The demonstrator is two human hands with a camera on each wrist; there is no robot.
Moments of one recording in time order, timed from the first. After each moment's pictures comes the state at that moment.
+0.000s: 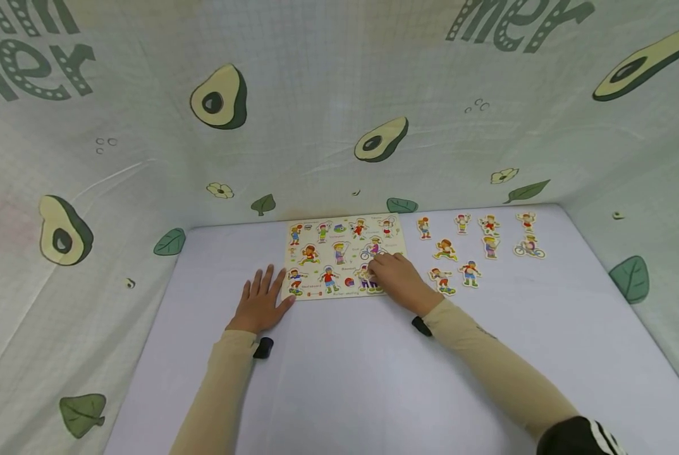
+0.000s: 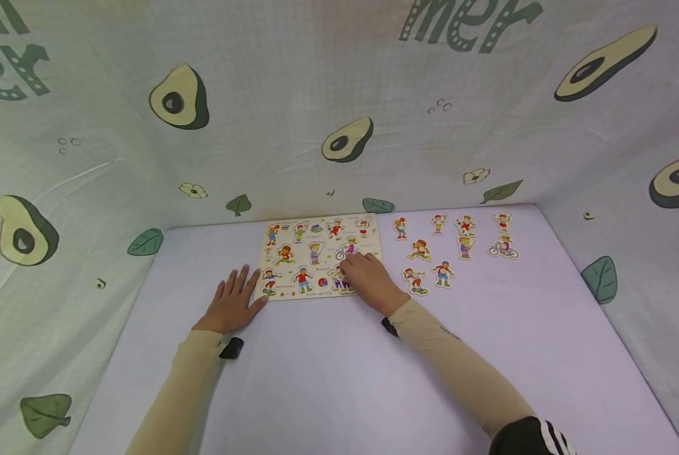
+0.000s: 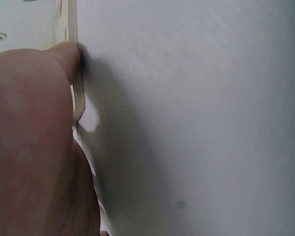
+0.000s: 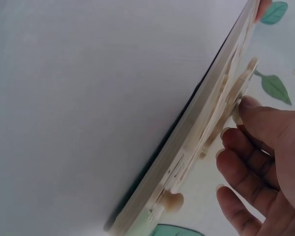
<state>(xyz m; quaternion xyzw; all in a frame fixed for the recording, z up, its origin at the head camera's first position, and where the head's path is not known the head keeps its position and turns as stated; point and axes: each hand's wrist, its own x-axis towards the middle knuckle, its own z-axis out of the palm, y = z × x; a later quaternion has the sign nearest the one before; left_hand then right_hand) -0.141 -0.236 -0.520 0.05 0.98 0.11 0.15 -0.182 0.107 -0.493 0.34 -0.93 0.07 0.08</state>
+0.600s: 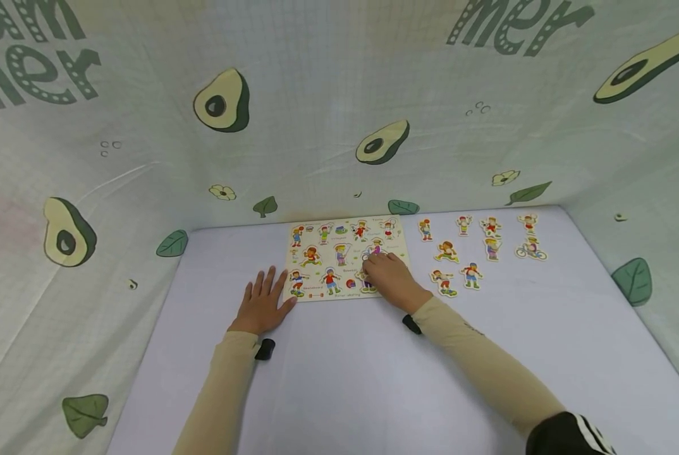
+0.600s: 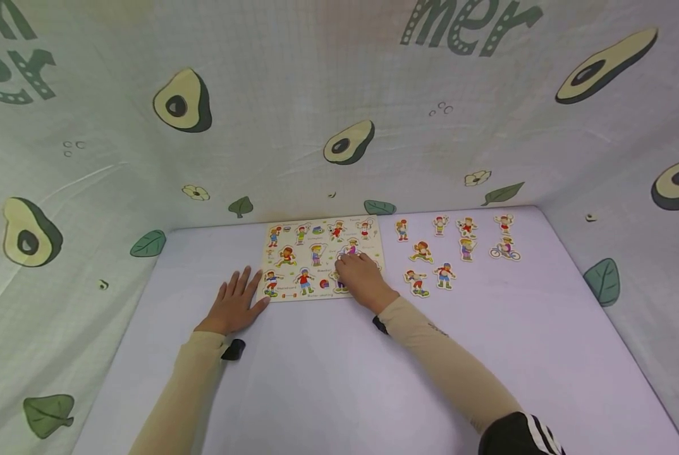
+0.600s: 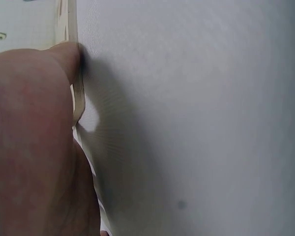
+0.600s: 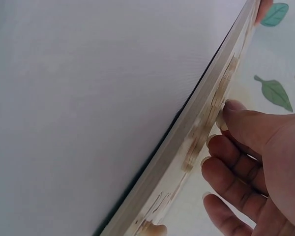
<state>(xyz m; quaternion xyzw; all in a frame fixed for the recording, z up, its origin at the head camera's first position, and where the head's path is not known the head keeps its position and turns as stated) -0.138 -0.235 -0.516 0.05 0.98 0.10 0.16 -0.190 0.086 -0.497 0.32 -0.95 0.04 0.05</state>
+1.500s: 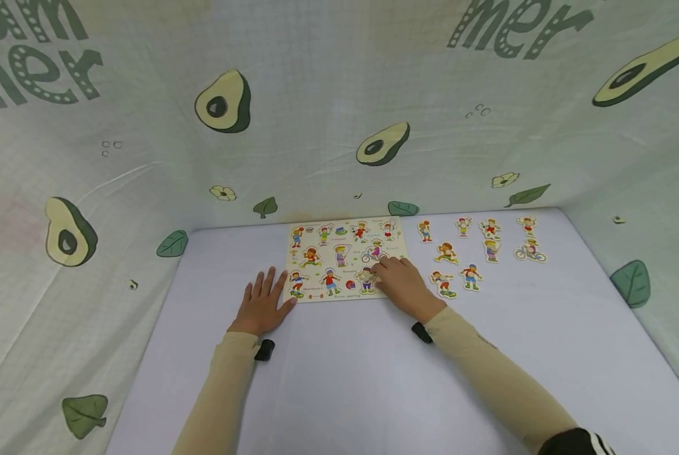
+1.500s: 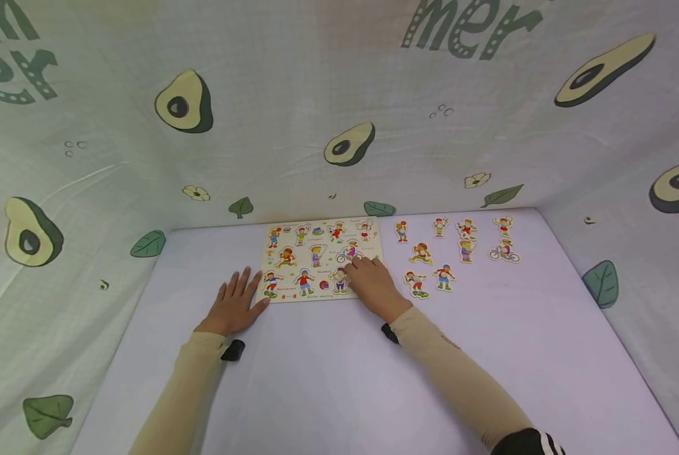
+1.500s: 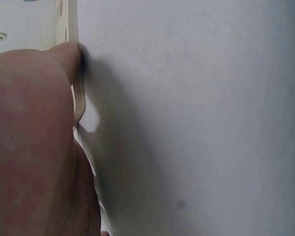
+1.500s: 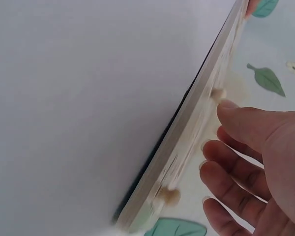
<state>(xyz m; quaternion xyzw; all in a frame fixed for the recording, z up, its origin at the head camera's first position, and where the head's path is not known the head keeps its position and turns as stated) -0.137 -0.233 -0.510 0.04 0.98 0.10 0.16 -0.175 0.109 -0.498 0.31 -0.94 0.07 0.09</state>
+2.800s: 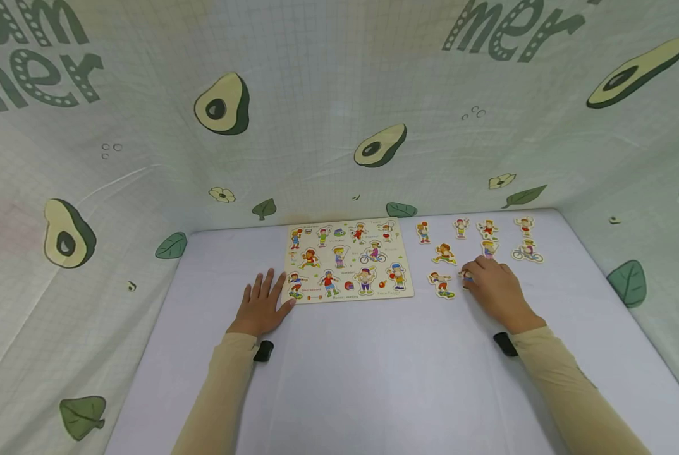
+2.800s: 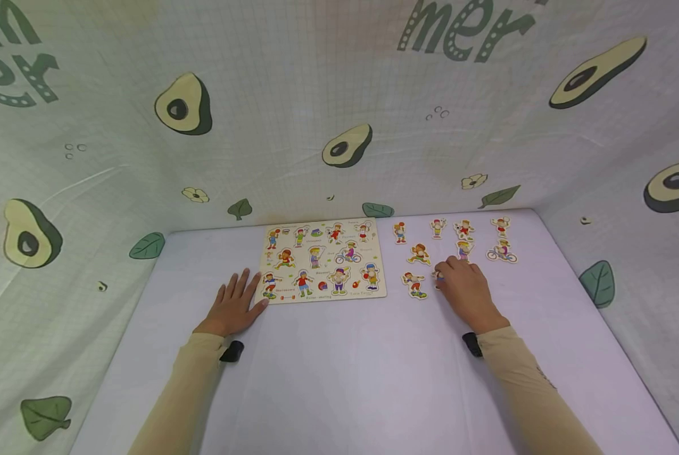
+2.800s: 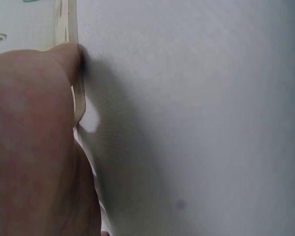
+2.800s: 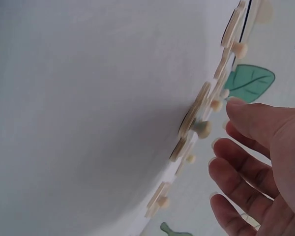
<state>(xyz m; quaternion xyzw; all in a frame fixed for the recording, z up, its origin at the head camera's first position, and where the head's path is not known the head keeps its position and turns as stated) -0.137 -0.237 -0.519 0.06 0.98 0.11 0.15 -0.153 0.277 -0.500 0.18 -0.97 0.11 0.12</state>
